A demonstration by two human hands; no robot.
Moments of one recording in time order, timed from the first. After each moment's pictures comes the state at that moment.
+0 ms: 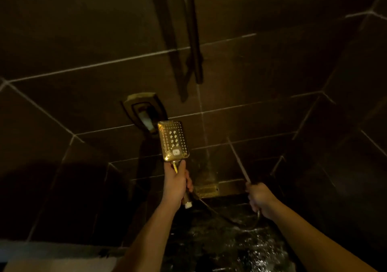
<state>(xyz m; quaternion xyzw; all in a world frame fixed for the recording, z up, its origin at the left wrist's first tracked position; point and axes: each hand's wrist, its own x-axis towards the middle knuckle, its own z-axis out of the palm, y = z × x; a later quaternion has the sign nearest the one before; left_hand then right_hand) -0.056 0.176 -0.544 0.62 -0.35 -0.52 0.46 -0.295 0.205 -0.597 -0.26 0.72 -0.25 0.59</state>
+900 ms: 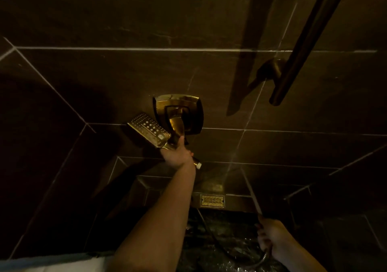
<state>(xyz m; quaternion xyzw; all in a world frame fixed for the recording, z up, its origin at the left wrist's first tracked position) 0.027 -0.024 -0.577 0.62 0.01 -0.39 0.68 -0.208 0.127 -0.615 -0.06 0.73 -0.23 0.64</state>
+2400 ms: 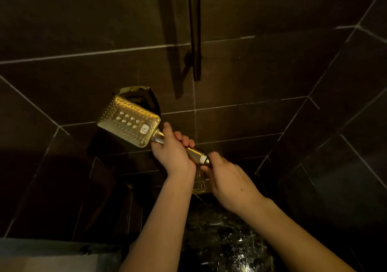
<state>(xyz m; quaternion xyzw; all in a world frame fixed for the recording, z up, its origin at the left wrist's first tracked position) -0.107 0.153 -0.429 0.46 -0.04 -0.51 0.73 -0.219 0.224 -0.433 -0.76 0.59 -0.16 0.23</state>
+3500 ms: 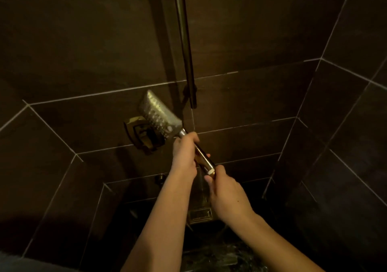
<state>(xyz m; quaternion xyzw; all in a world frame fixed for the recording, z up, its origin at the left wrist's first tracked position) -0.123 0.164 -0.371 0.56 -0.21 -0.61 0.52 -0.218 0.259 -0.419 -0.63 0.67 -0.27 0.29</state>
